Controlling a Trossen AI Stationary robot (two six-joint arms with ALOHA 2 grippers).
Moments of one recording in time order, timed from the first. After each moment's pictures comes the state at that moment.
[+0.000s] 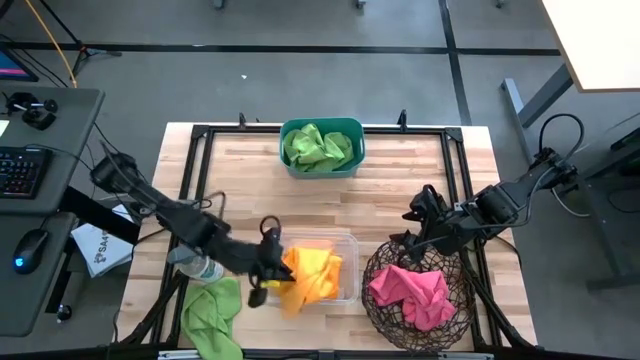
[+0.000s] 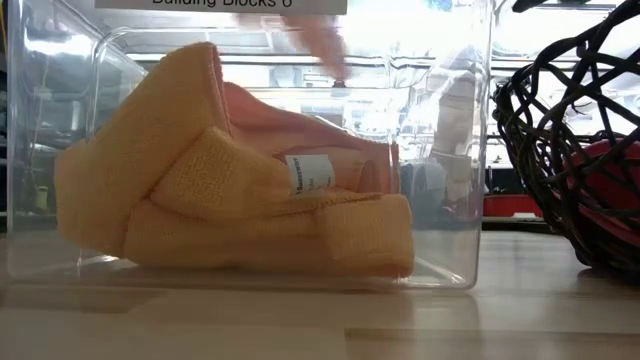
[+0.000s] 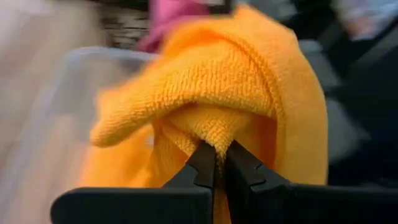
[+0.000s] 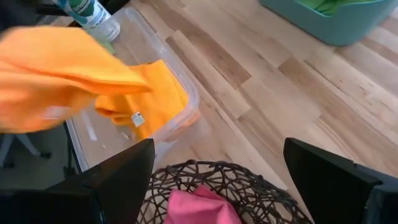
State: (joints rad) left arm -0.54 1.38 1.13 -0.33 -0.25 -0.47; right arm 0.56 1.18 1.29 -1.08 0.50 1.12
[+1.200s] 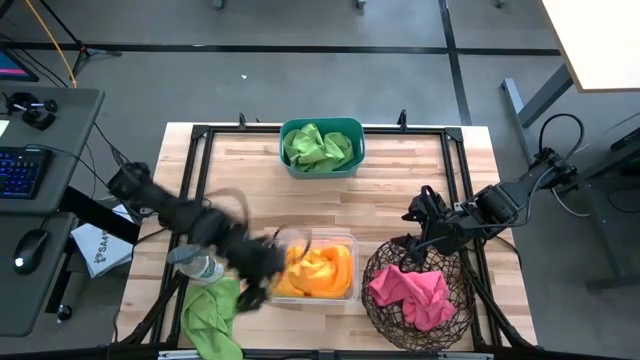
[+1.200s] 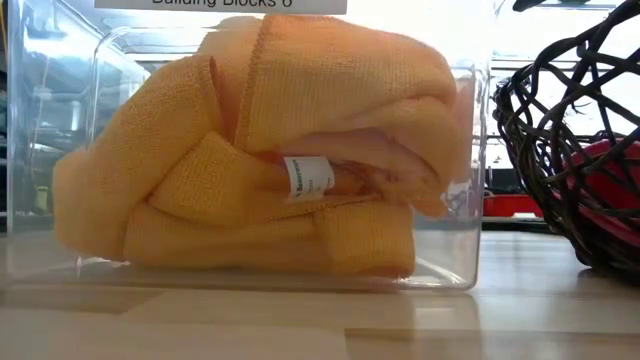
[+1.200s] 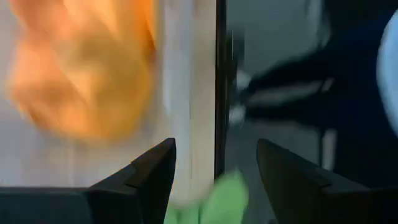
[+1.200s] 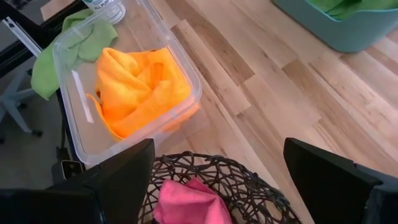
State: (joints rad) left arm -0.51 1.59 1.63 -1.05 0.16 -0.64; right arm 0.56 1.18 1.29 -1.08 0.47 1.02
